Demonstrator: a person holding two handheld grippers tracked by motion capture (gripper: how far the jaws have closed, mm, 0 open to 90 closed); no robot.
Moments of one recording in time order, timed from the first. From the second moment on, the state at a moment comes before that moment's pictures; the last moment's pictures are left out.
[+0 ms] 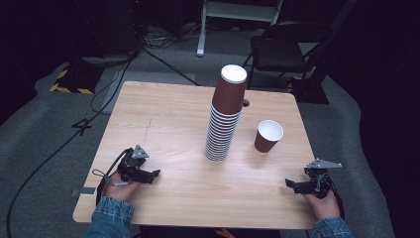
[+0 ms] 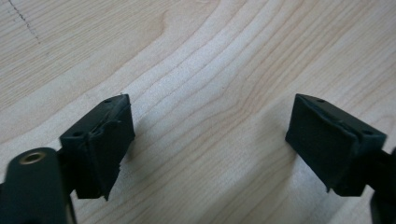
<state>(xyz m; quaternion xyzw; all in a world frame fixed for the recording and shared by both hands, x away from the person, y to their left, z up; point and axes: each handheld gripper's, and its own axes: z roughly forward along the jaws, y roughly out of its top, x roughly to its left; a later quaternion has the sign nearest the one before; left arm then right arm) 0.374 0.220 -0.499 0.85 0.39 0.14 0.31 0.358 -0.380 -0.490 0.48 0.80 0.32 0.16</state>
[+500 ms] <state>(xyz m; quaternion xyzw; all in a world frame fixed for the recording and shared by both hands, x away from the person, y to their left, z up) 0.376 0.220 -0.505 0.85 0.39 0.14 0.33 0.360 -0.374 -0.503 0.49 0.79 0.31 0.20</state>
